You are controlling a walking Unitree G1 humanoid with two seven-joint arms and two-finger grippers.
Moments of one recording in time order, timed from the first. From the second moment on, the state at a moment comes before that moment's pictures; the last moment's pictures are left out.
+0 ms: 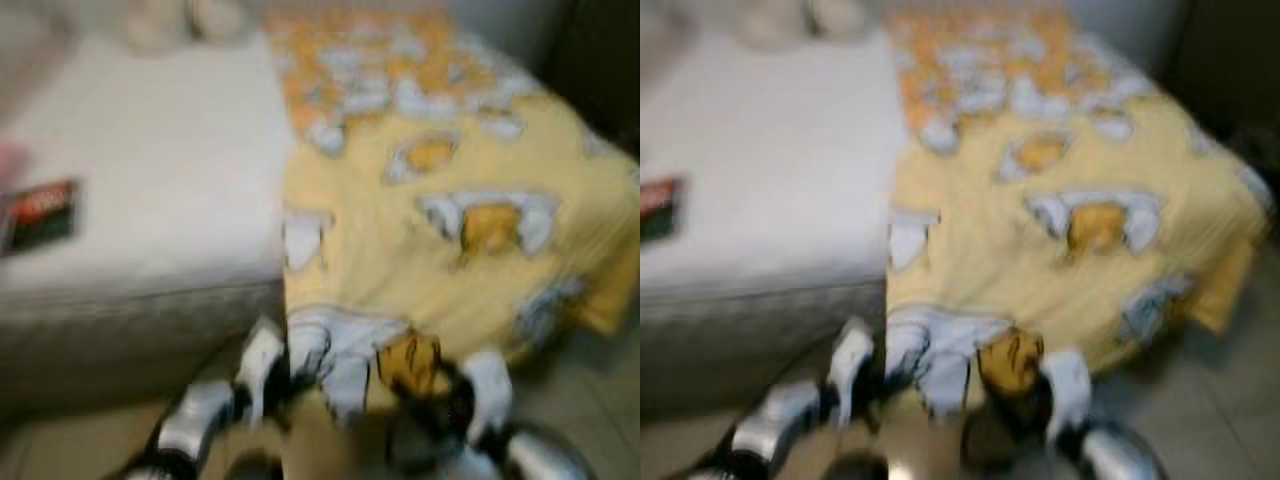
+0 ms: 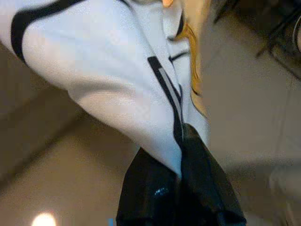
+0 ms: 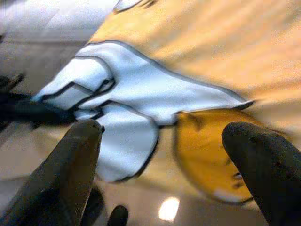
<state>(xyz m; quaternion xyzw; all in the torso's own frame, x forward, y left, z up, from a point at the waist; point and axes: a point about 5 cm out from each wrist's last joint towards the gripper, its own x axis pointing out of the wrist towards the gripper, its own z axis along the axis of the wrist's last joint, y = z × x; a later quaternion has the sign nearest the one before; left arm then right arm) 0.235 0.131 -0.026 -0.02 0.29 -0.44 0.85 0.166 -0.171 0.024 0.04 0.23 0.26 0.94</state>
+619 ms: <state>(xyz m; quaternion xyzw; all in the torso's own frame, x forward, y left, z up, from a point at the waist) 0.233 0.076 -0.016 -0.02 0.24 -0.56 0.79 0.174 -0.174 0.033 0.02 0.21 0.29 0.94</state>
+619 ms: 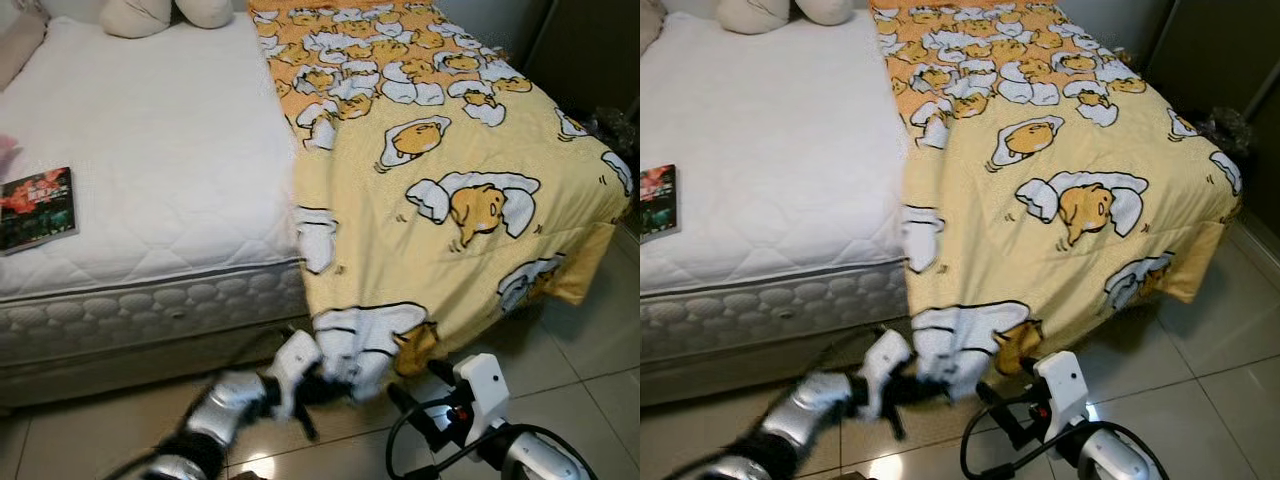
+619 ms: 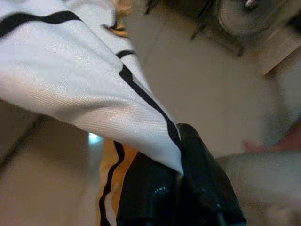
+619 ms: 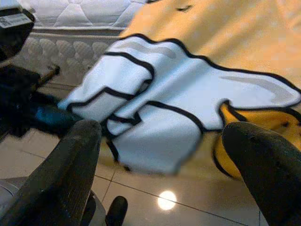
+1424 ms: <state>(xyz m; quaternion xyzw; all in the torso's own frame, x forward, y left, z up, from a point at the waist) 0.215 0.049 -0.037 0.31 0.20 -0.59 0.72 0.171 -0.167 0.044 -0.01 0.18 0.34 0.92</state>
